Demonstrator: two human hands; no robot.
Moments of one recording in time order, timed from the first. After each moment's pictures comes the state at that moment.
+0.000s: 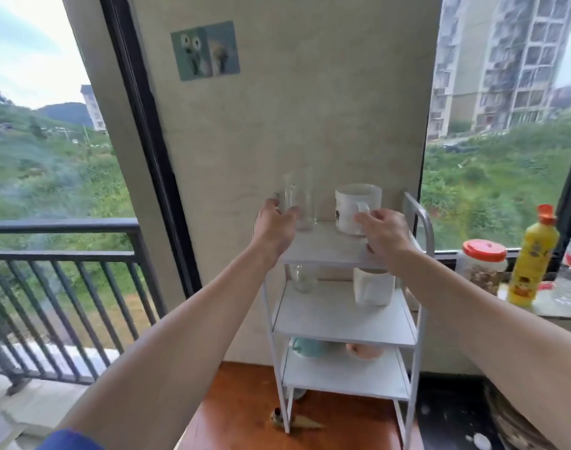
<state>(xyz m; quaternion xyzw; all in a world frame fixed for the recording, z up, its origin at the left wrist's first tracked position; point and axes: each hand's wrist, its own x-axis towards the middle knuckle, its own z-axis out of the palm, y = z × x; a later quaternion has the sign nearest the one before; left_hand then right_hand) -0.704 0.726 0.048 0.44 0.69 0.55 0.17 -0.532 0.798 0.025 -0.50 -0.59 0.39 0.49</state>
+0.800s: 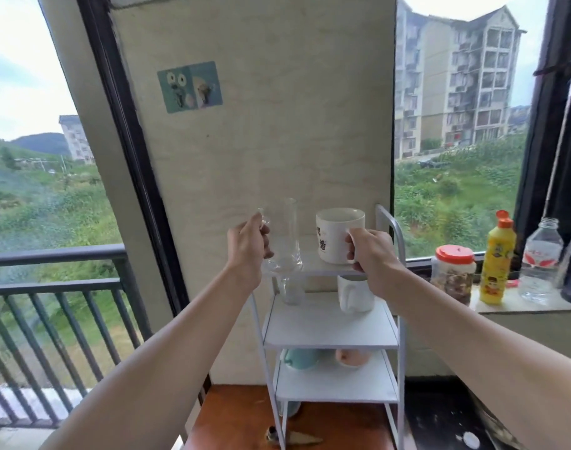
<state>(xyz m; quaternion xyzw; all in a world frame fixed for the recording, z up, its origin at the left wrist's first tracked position) -0.700 0.700 0.060 0.35 0.54 0.71 0.28 -0.521 0.758 0.033 -0.44 -0.51 0.51 0.53</state>
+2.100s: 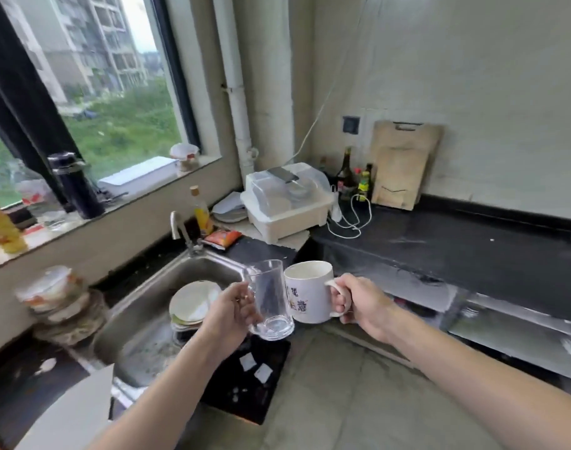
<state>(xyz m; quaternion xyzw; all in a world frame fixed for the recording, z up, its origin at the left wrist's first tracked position) -0.013 0.412 -0.169 0.41 0.34 0.24 0.81 0.162 0.252 -0.152 -0.66 -0.19 0.42 0.59</state>
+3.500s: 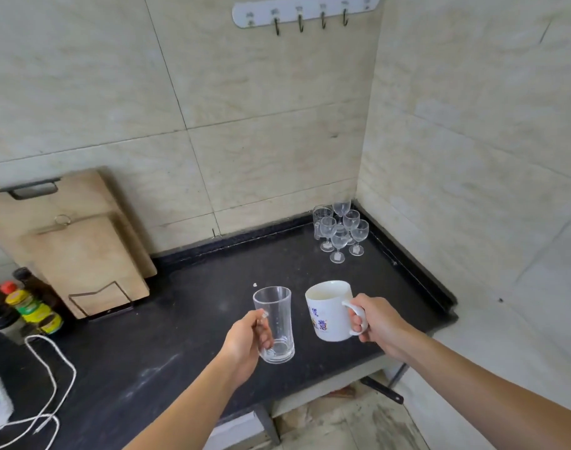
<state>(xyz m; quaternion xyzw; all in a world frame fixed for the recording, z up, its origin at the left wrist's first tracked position) 0.788 0.146 -0.260 0.56 0.21 -0.18 0.78 0.785 -0.104 -0.231 -0.73 0.22 0.17 0.63</state>
